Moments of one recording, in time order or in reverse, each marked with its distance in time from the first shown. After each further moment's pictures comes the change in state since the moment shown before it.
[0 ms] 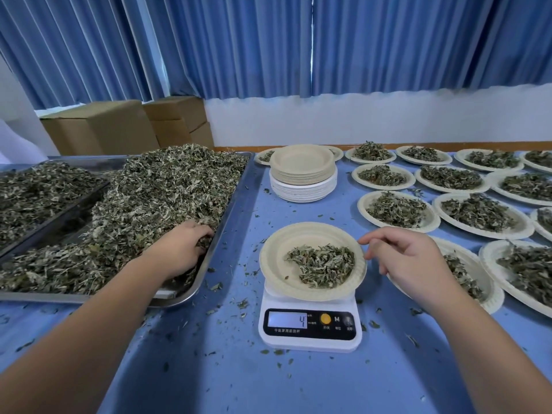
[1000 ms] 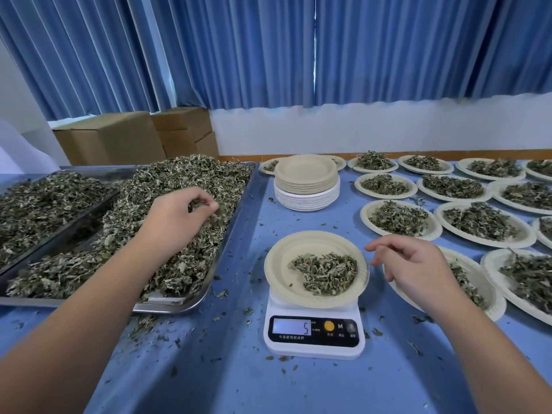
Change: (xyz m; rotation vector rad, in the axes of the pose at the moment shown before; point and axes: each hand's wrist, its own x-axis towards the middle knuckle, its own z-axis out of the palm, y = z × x) left_hand -0.033 0.044 -0.073 -0.506 0.410 -0.052; right_hand -0.001 -0.002 -0.005 -0.014 0.029 0.012
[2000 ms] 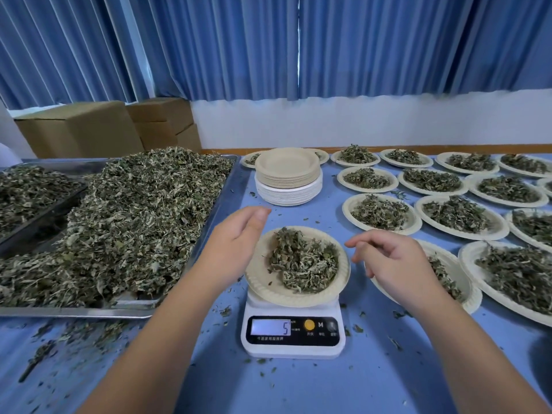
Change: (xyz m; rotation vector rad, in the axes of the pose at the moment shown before) left_hand -0.035 0.050 0.089 -0.393 -0.205 0.070; right_hand 0.001 0.003 0.000 -0.019 -0.012 -0.017
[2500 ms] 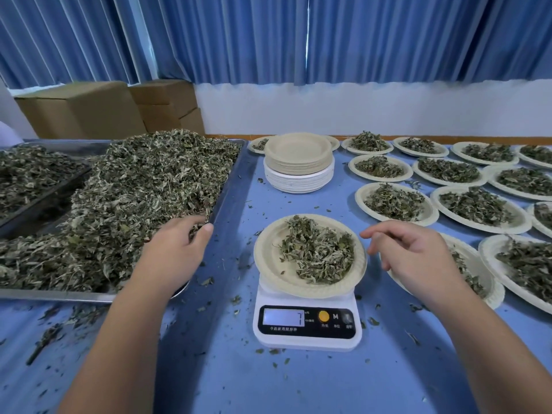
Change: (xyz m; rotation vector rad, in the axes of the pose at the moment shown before) left_hand -0.018 -0.064 -0.062 0.518 0.112 -0.298; right_hand -0.001 0.000 0.005 -0.043 0.019 0.001
